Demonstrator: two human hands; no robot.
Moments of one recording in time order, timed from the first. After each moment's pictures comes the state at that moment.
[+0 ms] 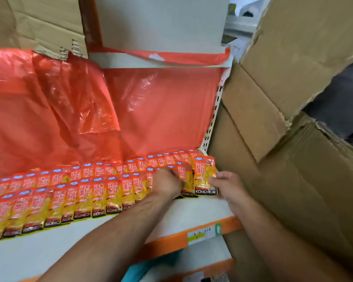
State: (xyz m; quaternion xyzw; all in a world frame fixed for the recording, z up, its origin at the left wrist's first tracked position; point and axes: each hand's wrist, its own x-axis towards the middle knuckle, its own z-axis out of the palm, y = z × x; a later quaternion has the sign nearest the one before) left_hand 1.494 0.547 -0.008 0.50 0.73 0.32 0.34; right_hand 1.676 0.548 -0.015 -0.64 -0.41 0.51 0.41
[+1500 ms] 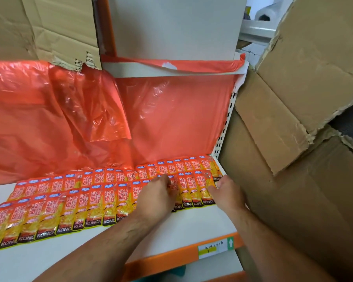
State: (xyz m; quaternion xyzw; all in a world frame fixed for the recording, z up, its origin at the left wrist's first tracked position) left_hand 1.443 0.528 -0.013 0.66 0.70 0.24 0.12; right_hand 1.651 0.574 -0.026 -0.75 -0.61 0.18 0.21
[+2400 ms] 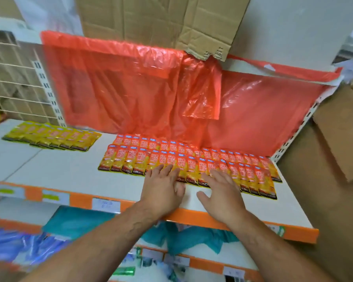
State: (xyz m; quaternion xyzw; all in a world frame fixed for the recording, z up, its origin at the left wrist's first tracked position) left_hand 1.329 0.384 -0.011 0.63 0.76 0.14 0.01; right_hand 1.511 0.448 -0.002 -0.52 -0.85 0.09 0.07
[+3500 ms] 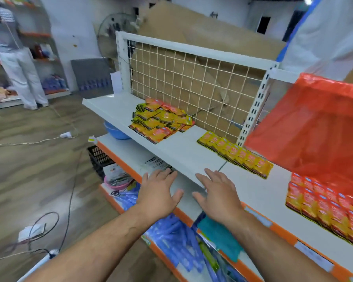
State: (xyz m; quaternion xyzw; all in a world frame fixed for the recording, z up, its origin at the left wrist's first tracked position) left_hand 0.942 0.025 -0.016 0.37 0.91 0.16 -0.03; right_hand 1.057 0.185 0.015 -0.21 -0.97 0.10 0.03
